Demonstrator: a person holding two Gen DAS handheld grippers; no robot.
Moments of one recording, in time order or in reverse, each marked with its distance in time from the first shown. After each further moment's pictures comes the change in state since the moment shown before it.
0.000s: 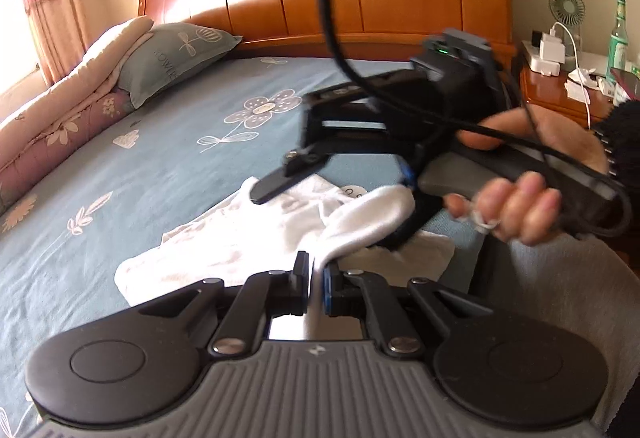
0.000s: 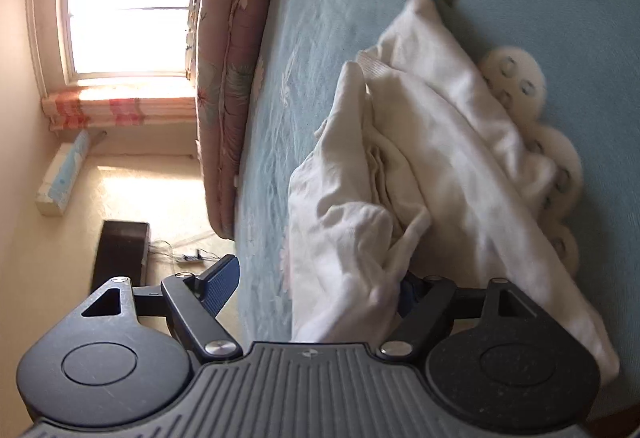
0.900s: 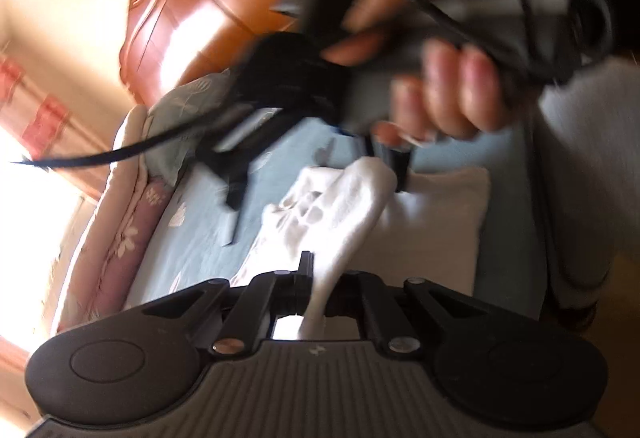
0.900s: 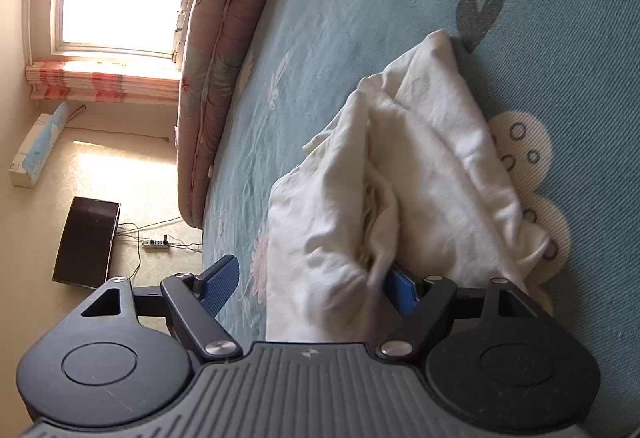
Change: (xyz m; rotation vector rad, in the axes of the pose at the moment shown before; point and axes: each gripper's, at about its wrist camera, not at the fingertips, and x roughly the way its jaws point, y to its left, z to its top) left arm 0.042 -0.074 0.007 0.459 0.060 0.290; right arm -0.014 -0.003 0.010 -0.054 0.010 -0.076
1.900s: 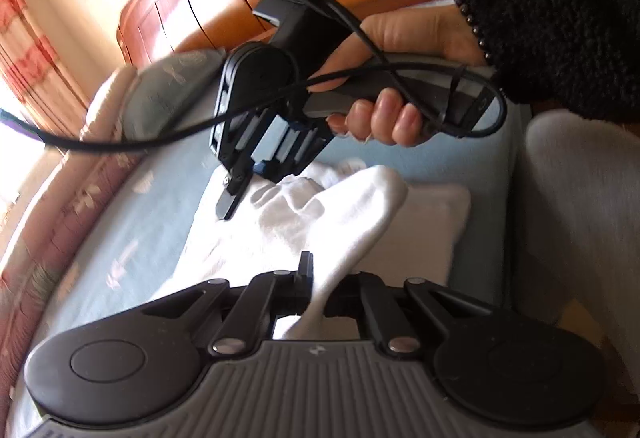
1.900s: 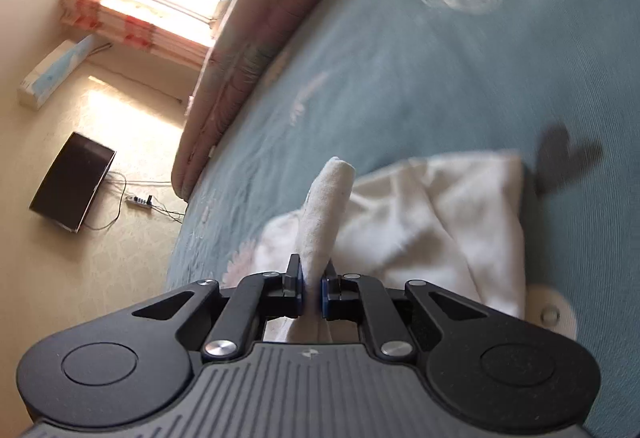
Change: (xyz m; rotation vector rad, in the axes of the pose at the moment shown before) left arm 0.007 0.019 -0.006 -0.159 -0.037 -0.112; right arm 0.015 0.033 0.049 -0.348 0.003 -0.035
